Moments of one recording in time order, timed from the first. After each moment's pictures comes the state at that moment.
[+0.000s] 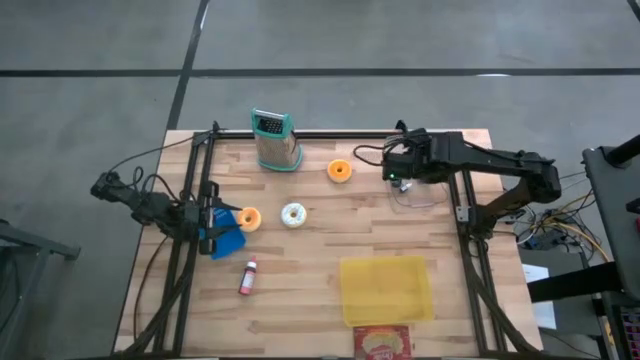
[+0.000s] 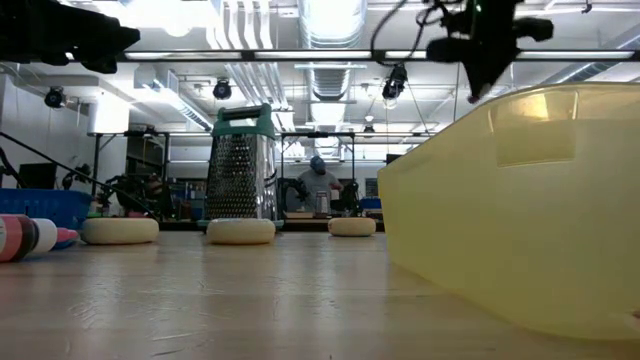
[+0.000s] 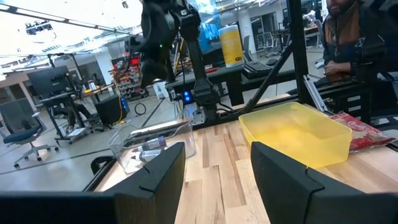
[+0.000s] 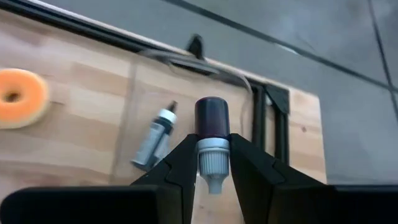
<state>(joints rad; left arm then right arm) -0.45 0.06 0.19 -0.09 -0.44 0.28 -0.16 1.44 1.41 -1.55 0.76 1.18</state>
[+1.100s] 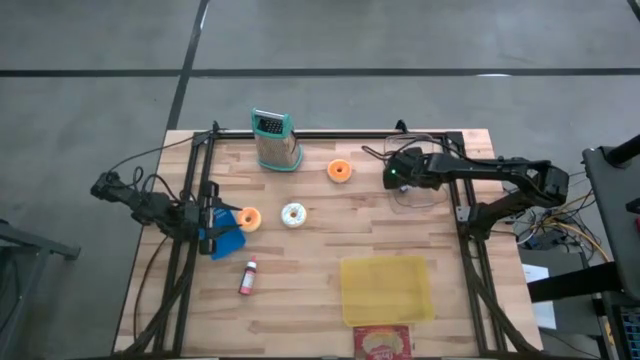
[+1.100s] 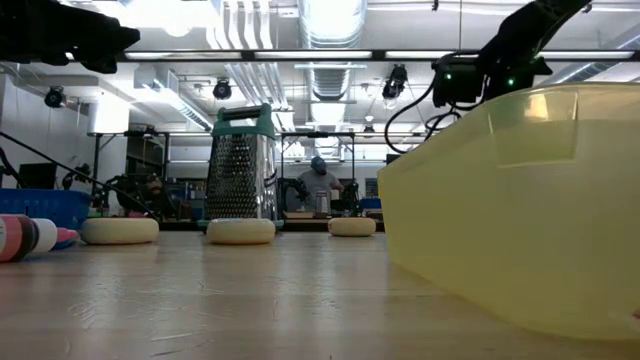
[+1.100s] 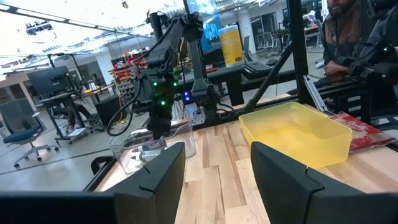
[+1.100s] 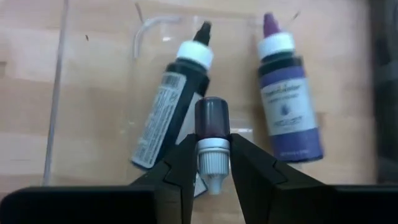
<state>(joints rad) -0.45 0.06 0.19 -0.09 -0.44 0.28 -0.43 1.38 0.76 -0.71 0.46 1.01</state>
